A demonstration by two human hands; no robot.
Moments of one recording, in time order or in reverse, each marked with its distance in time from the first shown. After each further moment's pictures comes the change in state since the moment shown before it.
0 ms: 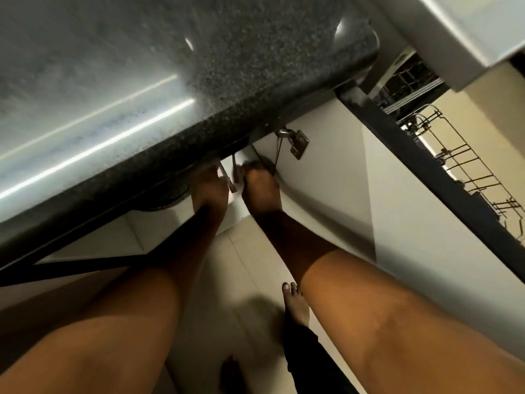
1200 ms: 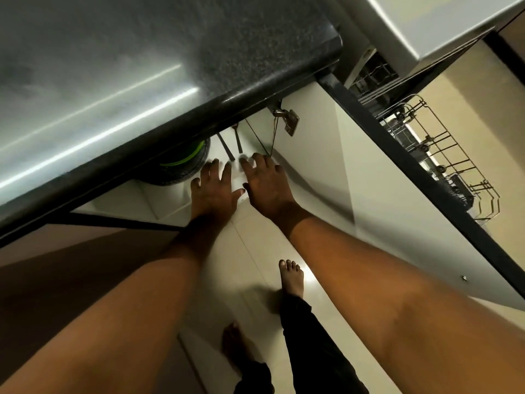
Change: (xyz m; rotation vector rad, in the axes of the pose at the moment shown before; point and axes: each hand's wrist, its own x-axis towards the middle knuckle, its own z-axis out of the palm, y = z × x) left_hand -0.078 -0.021 -0.005 -0.013 -0.103 0.206; right_hand -0.065 -0.002 -0.028 -0.477 -0.046 -0.189
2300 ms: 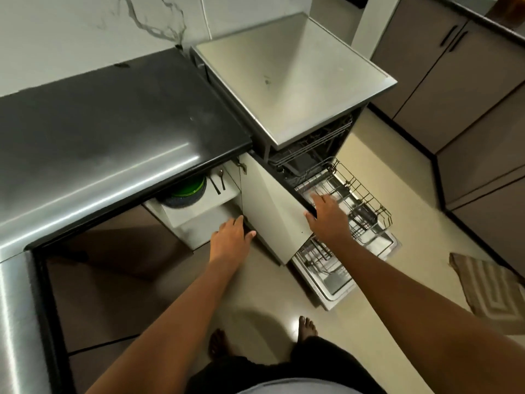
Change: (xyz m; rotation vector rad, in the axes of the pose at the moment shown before) left_hand -0.258 0.126 -0.246 -0.296 -0.131 -0.013; right_hand -0.318 0.084 -0.271 0.170 0.188 0.351
